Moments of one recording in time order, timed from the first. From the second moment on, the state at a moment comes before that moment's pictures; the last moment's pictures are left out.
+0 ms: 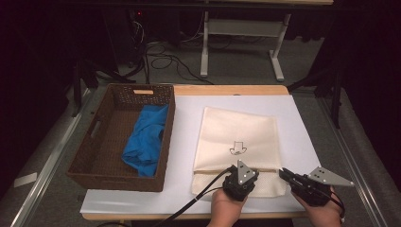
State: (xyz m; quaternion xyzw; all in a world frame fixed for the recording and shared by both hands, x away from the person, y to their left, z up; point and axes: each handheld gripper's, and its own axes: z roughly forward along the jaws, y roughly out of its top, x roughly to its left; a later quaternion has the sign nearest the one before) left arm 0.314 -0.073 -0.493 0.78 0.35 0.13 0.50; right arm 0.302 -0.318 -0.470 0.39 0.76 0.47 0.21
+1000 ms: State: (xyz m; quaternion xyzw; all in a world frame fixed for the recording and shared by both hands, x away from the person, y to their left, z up) left arm 0.314 -0.066 -0.495 0.78 0.35 0.13 0.50; right arm 0.301 -0.315 -0.471 0.39 0.77 0.47 0.20
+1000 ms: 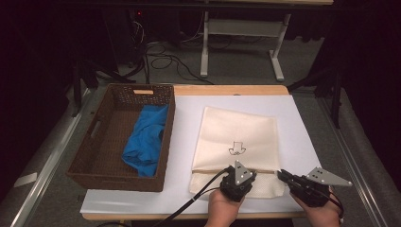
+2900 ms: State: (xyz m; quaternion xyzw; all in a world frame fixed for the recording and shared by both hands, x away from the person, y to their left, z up) left arm 0.314 0.059 -0.490 0.78 0.44 0.19 0.41; right arm 0.307 -0.346 -0.473 0.43 0.74 0.46 0.22
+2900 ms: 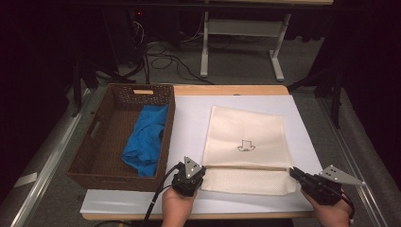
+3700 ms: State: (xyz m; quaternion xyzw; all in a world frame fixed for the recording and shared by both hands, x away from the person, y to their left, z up) left arm 0.321 0.067 -0.513 0.76 0.45 0.17 0.44; right arm 0.310 -0.350 -0.479 0.45 0.75 0.44 0.22
